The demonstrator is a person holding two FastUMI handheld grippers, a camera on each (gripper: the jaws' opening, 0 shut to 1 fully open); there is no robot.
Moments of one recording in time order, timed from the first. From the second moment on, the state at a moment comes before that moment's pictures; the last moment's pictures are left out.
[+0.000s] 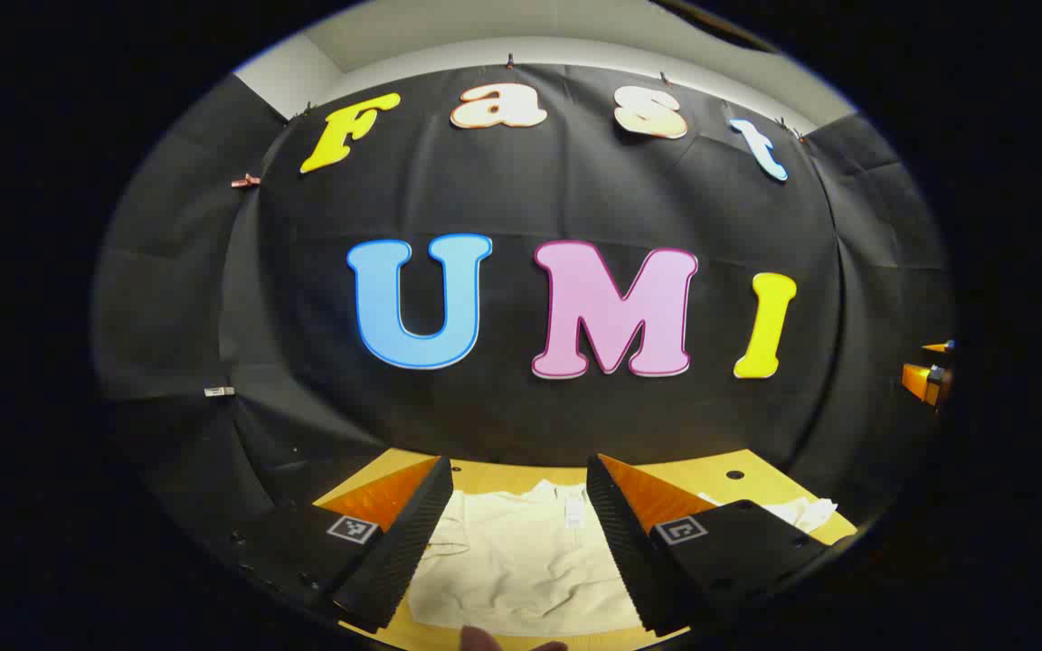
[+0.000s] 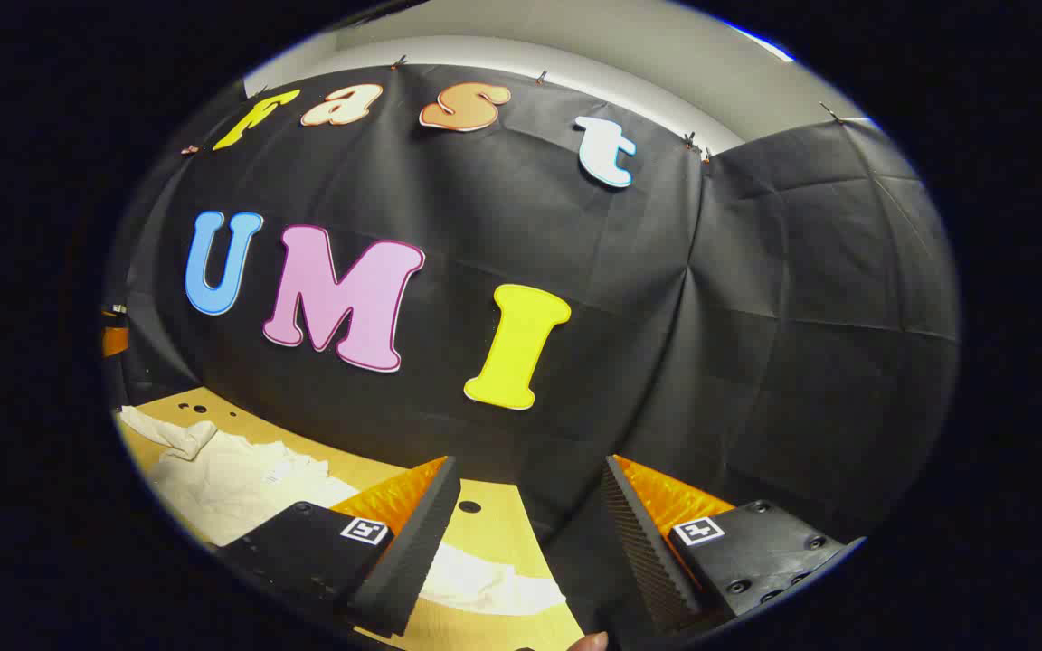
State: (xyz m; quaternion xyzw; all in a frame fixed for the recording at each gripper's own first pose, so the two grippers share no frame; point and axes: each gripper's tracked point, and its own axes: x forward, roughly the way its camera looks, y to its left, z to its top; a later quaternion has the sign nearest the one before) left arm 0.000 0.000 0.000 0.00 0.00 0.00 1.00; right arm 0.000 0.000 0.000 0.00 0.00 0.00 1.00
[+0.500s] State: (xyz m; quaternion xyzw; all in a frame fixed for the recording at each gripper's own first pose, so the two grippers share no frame) left arm 0.019 0.027 -0.023 0.02 0.03 0.00 1.00; right arm 0.000 0.025 -0.037 0.00 0.04 -0.01 1.00
